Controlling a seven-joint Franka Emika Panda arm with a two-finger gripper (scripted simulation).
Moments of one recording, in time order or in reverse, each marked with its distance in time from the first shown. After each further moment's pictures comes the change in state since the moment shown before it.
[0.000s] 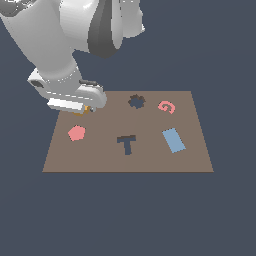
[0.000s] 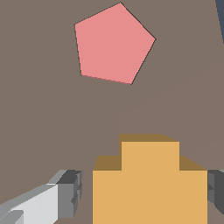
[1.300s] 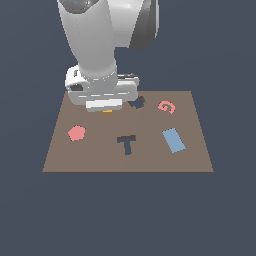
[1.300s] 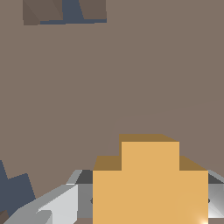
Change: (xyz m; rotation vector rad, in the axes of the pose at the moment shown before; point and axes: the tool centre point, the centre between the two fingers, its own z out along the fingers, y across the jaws) arm -0.018 -0.095 -0.004 0.000 0.001 -0.287
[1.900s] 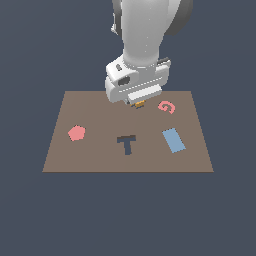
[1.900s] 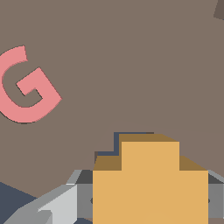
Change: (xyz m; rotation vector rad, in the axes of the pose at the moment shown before) arm -0.022 -0.105 -0.005 0.001 -0.001 -0.313
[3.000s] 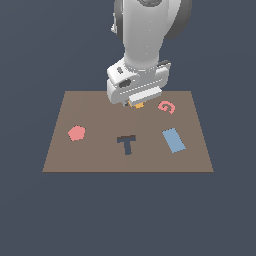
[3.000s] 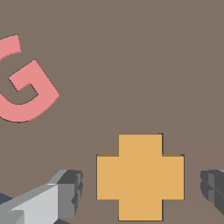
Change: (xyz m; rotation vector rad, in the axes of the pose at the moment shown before) arm -0.001 -0.003 0.010 -0.001 0.000 -0.008
